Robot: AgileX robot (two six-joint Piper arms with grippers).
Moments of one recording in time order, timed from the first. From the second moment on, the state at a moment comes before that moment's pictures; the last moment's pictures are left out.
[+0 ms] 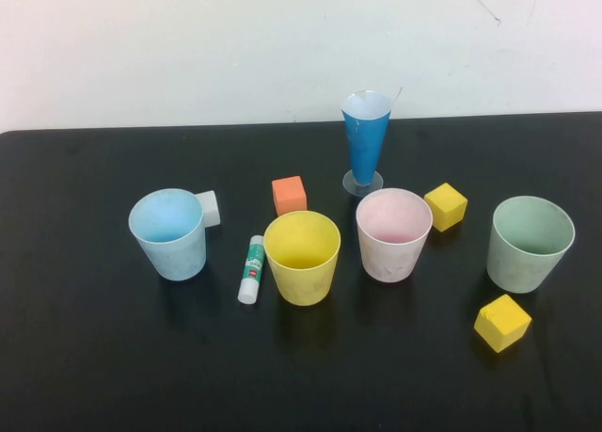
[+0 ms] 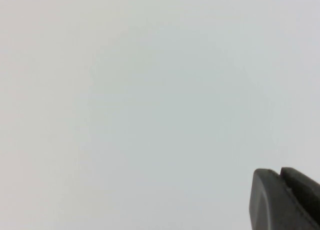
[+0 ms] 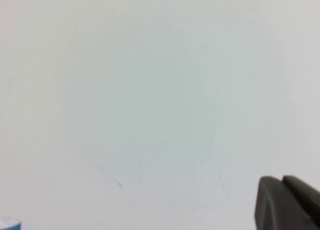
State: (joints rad) right arm -0.04 -0.01 -0.04 0.07 -0.21 -0.05; left arm 0.00 -0.01 -0.20 -0.24 -0.13 0.01
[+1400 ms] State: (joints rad) right arm -0.04 0.64 -0.59 0.47 0.74 -0.99; left arm 0.00 1.70 -1.30 -0.43 0.80 0.44
